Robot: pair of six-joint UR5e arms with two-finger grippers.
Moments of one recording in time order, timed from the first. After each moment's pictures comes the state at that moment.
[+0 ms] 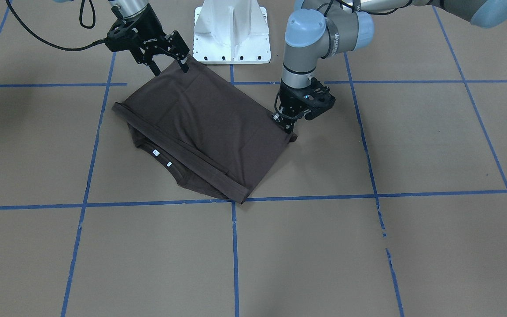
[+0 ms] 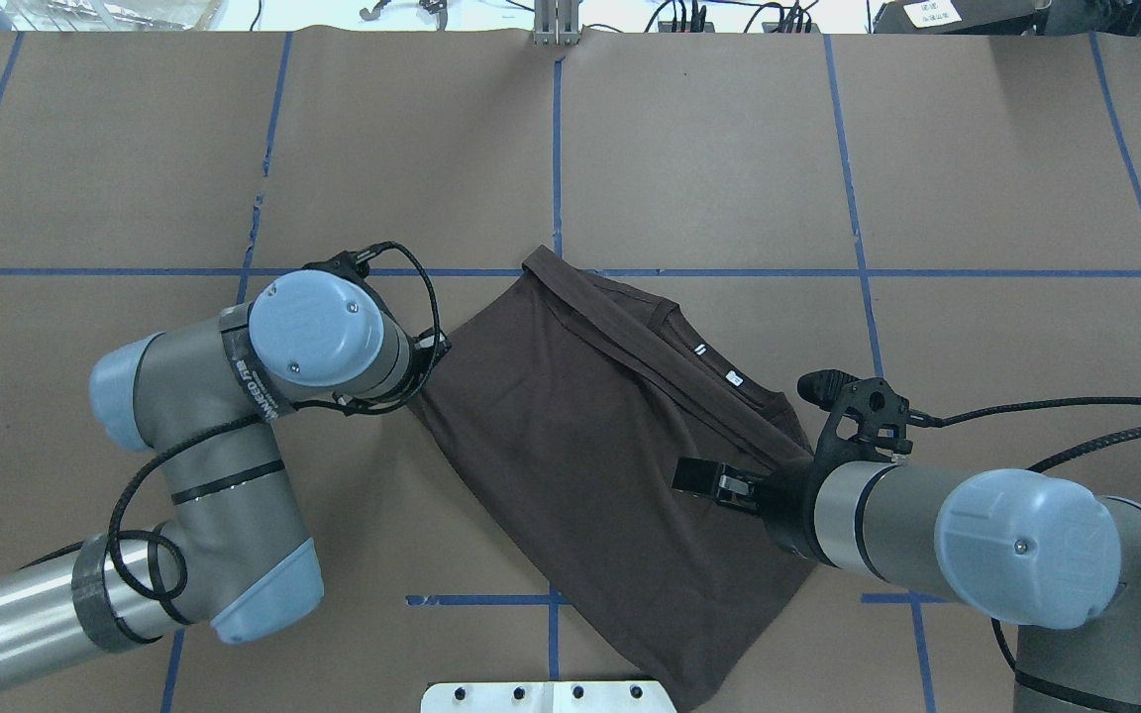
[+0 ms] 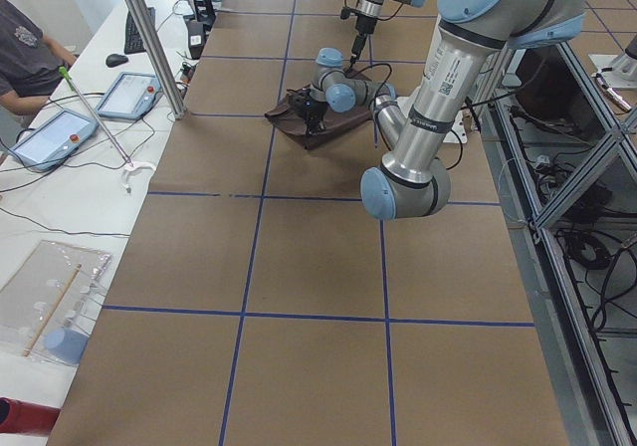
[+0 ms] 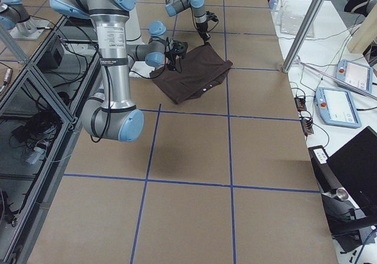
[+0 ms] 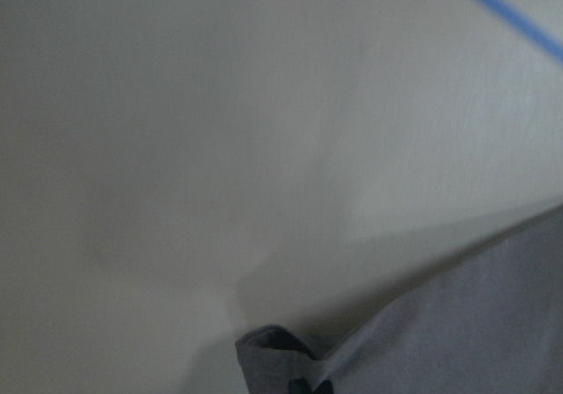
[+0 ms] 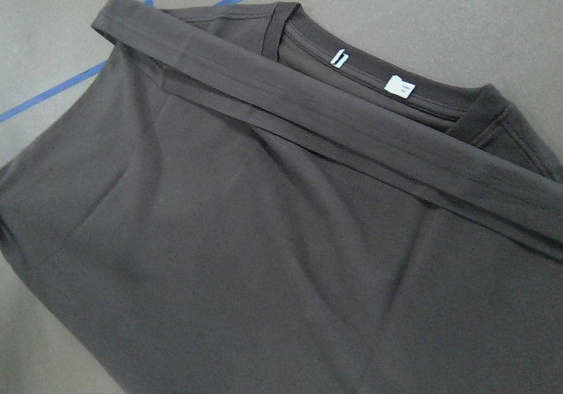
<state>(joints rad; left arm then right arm) -0.55 -2.17 -1.69 -1.66 -1.66 -1.80 0.27 -1.43 2.21 -1.22 1.55 1.68</state>
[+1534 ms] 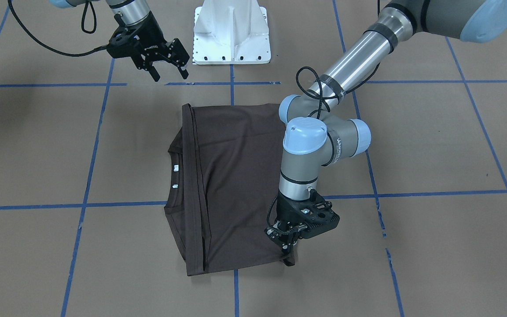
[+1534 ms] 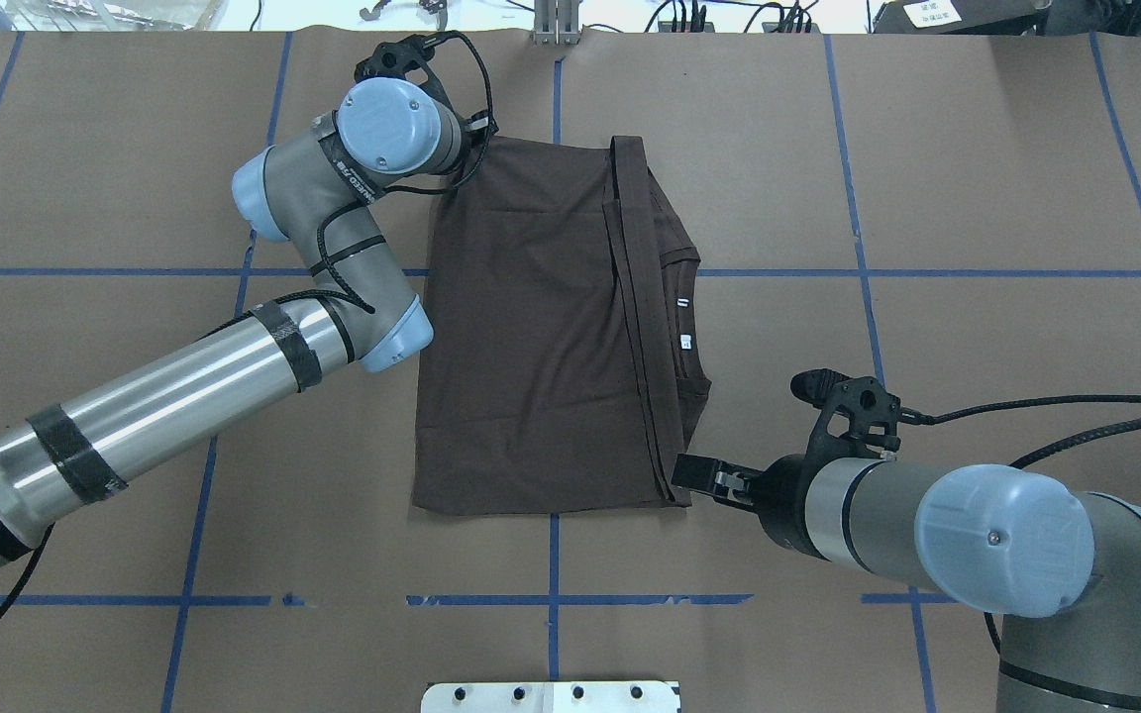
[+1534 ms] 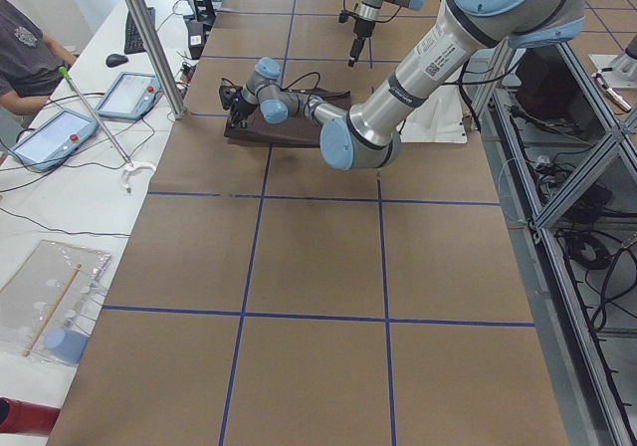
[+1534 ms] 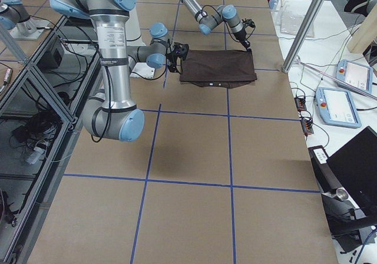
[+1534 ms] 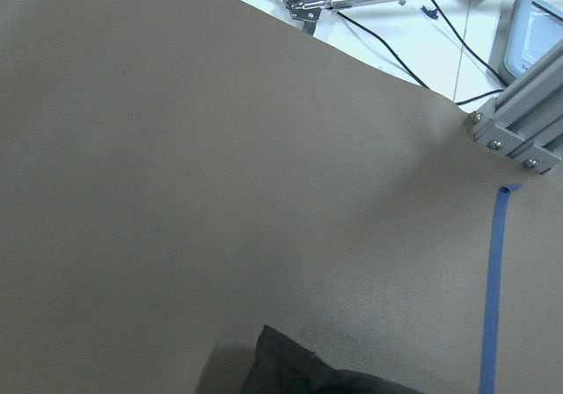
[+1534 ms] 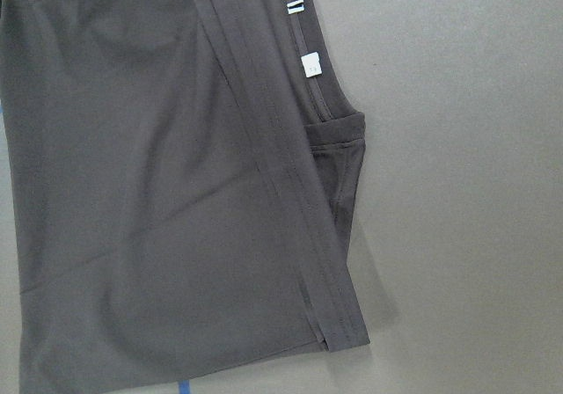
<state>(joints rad) -0.72 -2.51 -0.95 -2.26 -1.55 -1.53 0.28 -1.43 2.18 -1.22 1.55 1.68</state>
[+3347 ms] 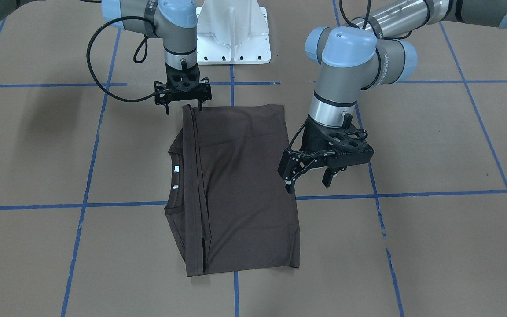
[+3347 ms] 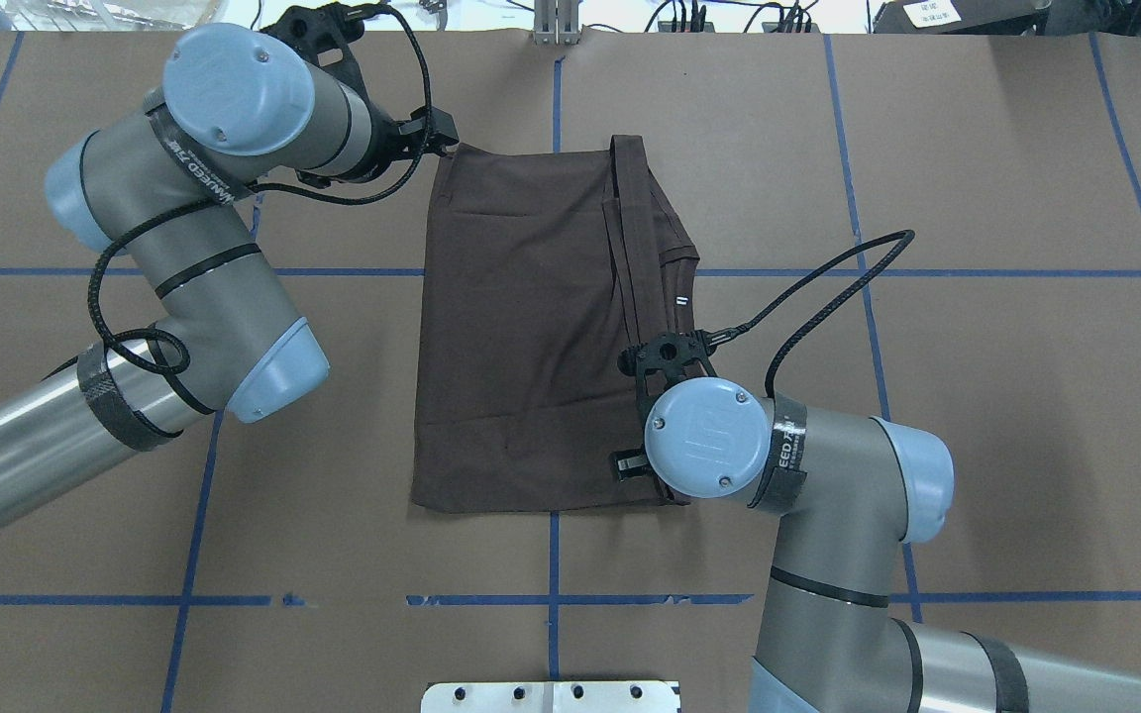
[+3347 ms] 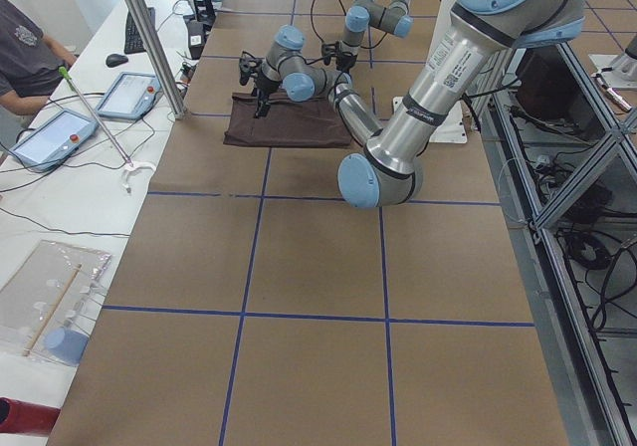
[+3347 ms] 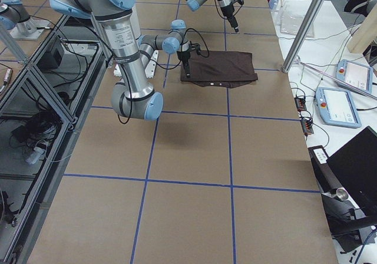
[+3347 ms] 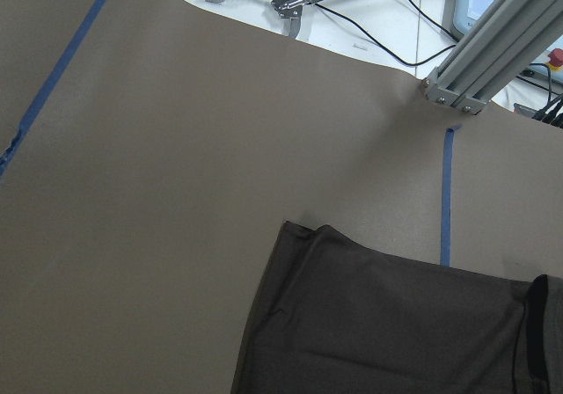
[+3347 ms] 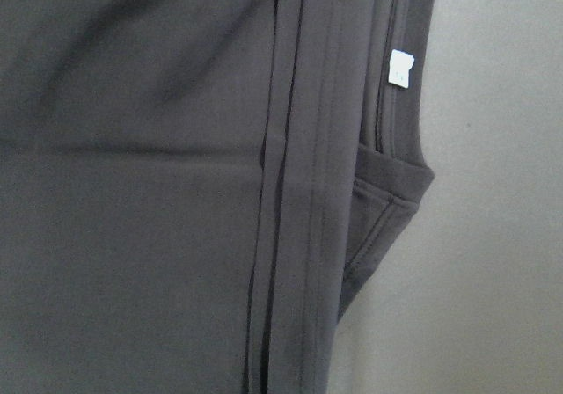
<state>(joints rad) -0.75 -2.25 -1.61 -1.87 -1.69 -1.37 0.34 -1.04 1.86 -1.73 1.64 1.10</state>
